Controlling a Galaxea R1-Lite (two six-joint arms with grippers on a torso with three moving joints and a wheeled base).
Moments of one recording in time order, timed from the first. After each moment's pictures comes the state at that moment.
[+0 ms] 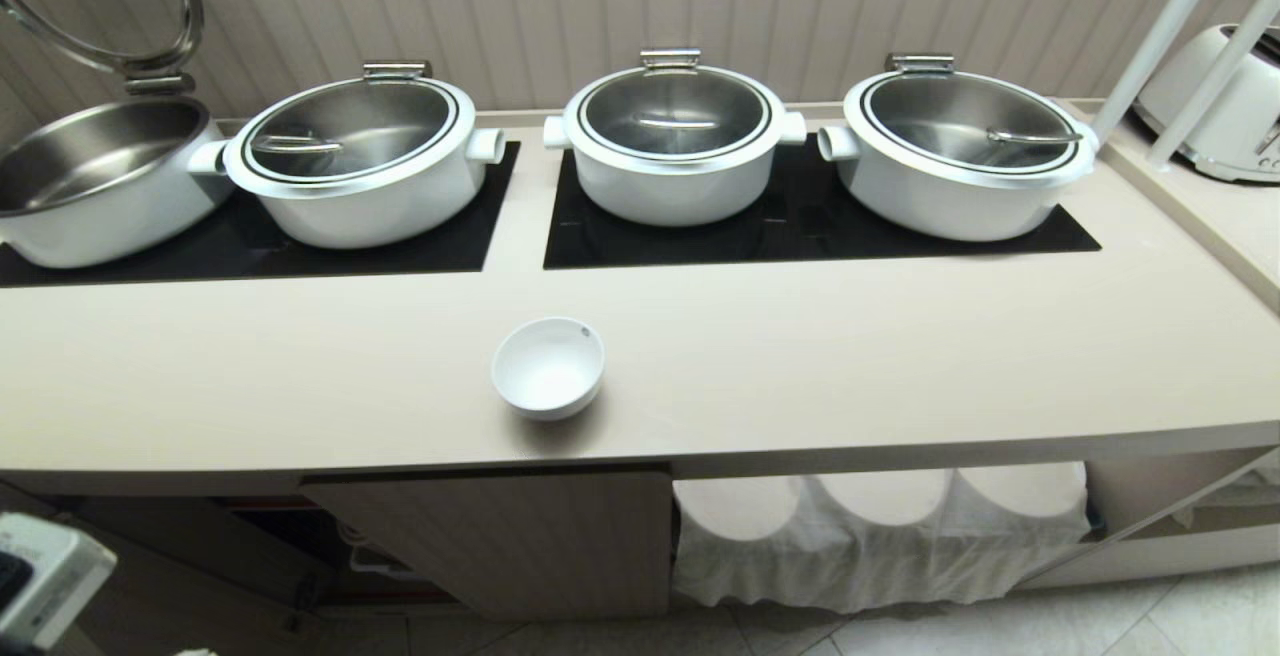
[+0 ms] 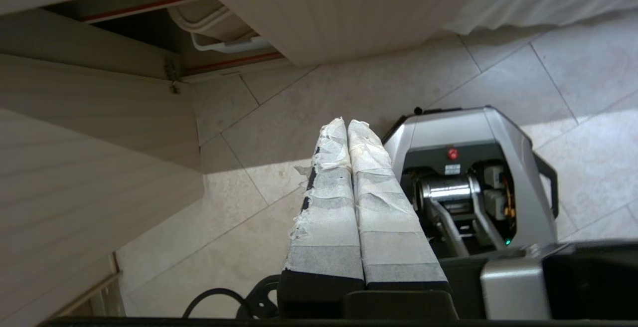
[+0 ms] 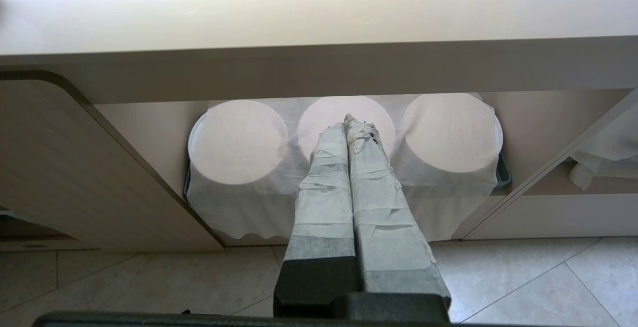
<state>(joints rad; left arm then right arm) -1.10 0.92 -0.54 0.63 0.74 -0.70 0.00 0.00 0.00 0.00 -0.01 0.01</state>
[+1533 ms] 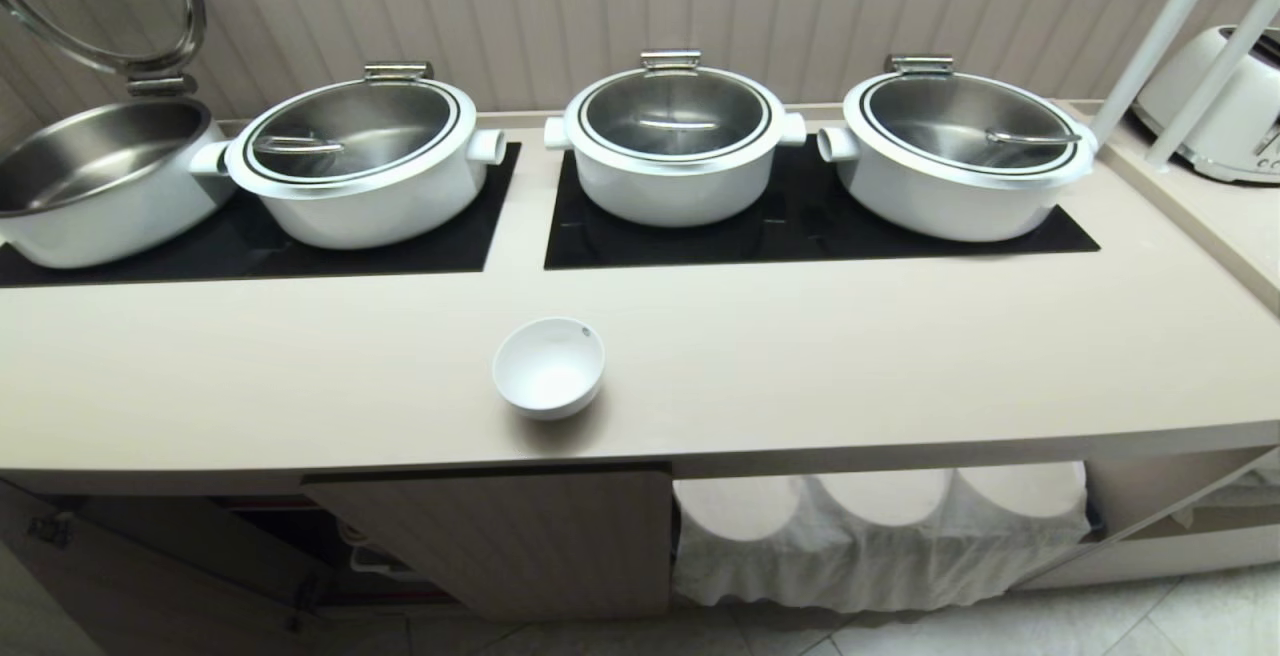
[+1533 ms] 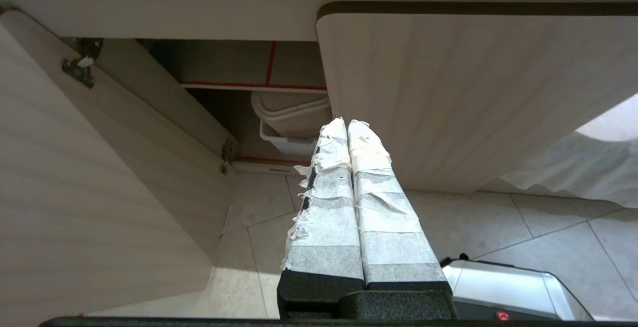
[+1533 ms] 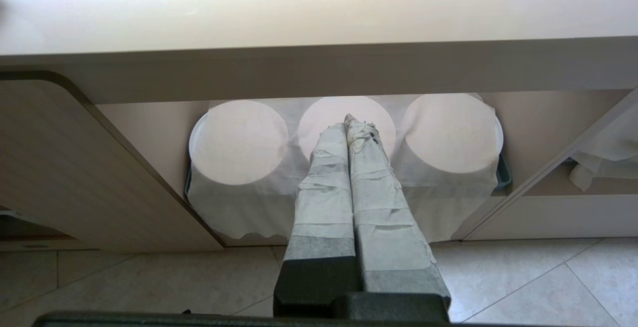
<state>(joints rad) 0.15 0.27 0.00 -0.02 0.02 0.05 0.00 0.00 0.00 0.00 -0.01 0.01</state>
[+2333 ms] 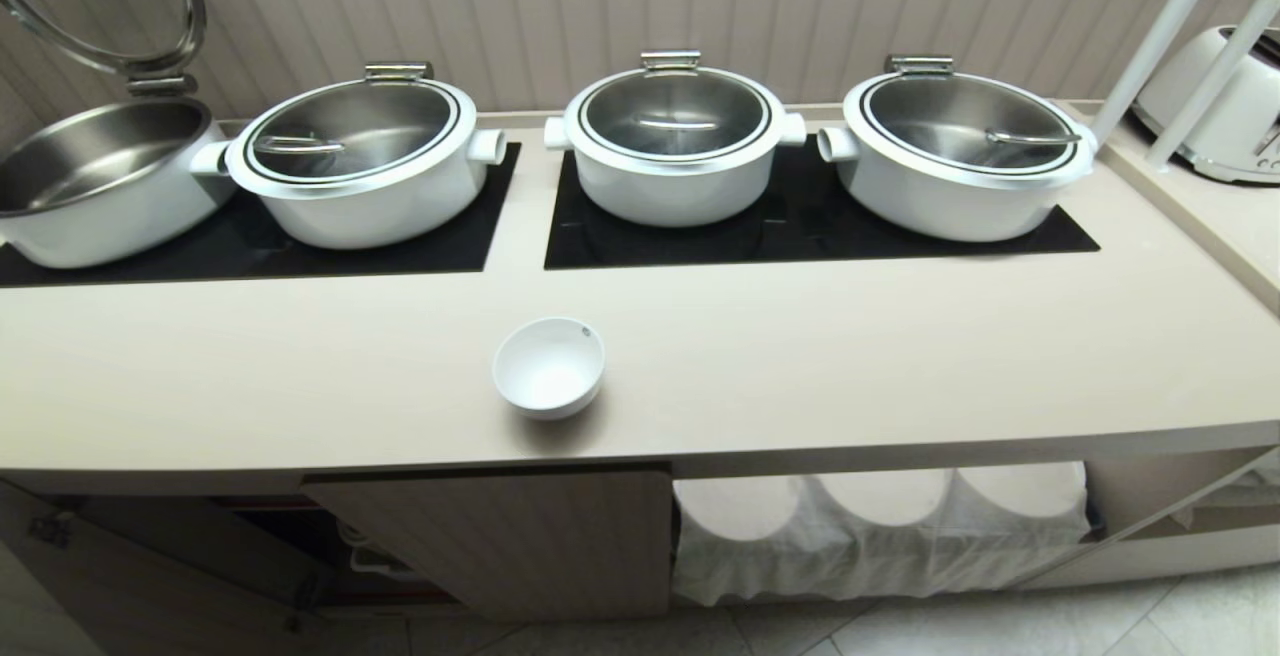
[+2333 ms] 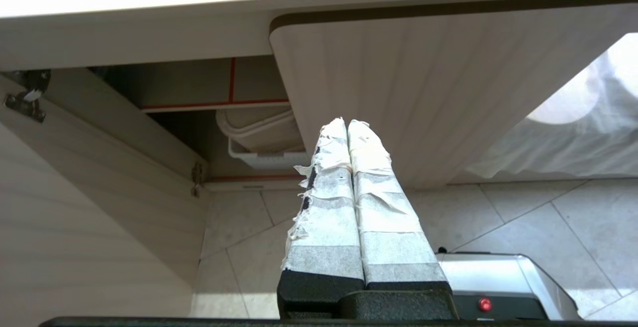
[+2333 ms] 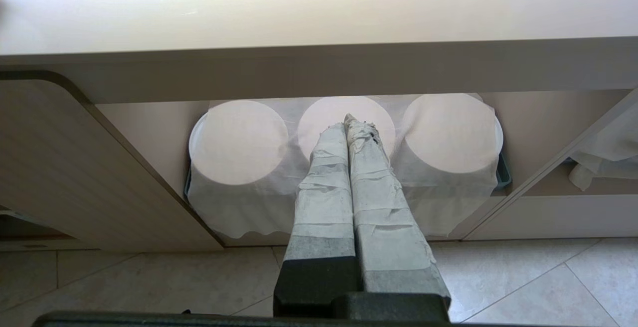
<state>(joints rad) 0.03 0.23 0.00 -0.01 0.01 0.05 0.00 0.00 0.00 0.00 -0.01 0.01</state>
